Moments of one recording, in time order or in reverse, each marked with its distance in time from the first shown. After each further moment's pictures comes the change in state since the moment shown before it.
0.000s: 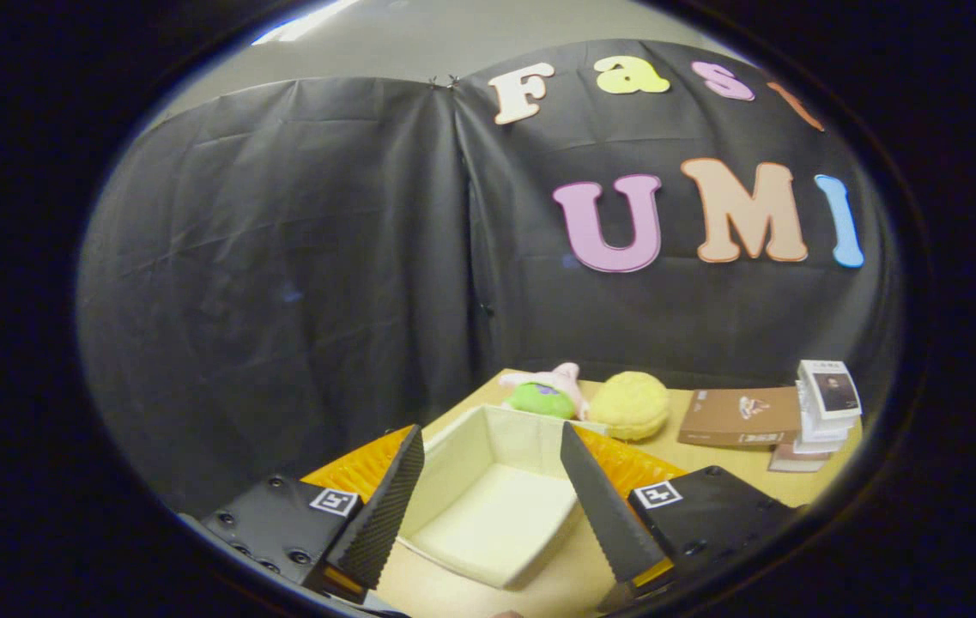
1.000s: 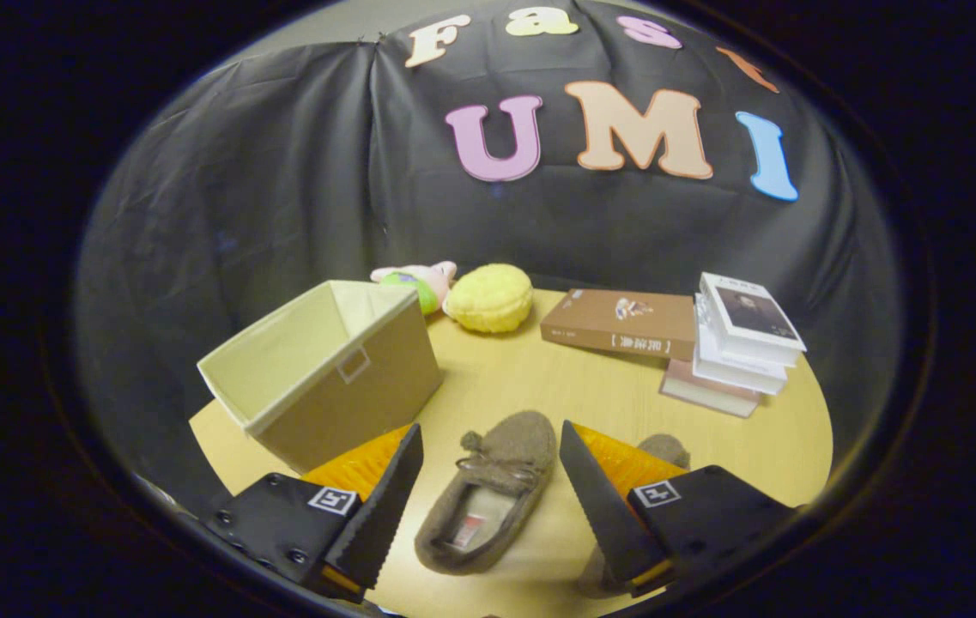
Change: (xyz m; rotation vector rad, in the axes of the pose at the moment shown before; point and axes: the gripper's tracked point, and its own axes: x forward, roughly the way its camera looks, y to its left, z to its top) arm -0.057 -0.183 -0.142 0.018 0.270 -0.186
